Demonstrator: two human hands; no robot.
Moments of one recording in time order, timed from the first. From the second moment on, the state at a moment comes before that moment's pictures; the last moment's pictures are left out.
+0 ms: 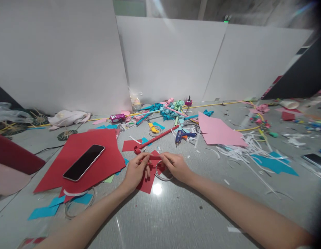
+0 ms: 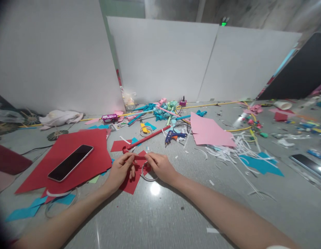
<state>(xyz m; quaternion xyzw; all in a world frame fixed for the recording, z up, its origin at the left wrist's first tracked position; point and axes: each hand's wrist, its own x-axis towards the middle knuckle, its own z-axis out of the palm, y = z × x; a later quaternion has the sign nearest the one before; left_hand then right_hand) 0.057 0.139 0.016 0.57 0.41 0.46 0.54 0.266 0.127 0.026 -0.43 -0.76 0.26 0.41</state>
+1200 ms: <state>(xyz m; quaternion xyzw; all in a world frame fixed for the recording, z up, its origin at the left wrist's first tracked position) 0.053 0.140 0.026 0.57 0.37 0.41 0.61 0.265 0.127 0.023 -0.40 -0.79 0.19 0.43</state>
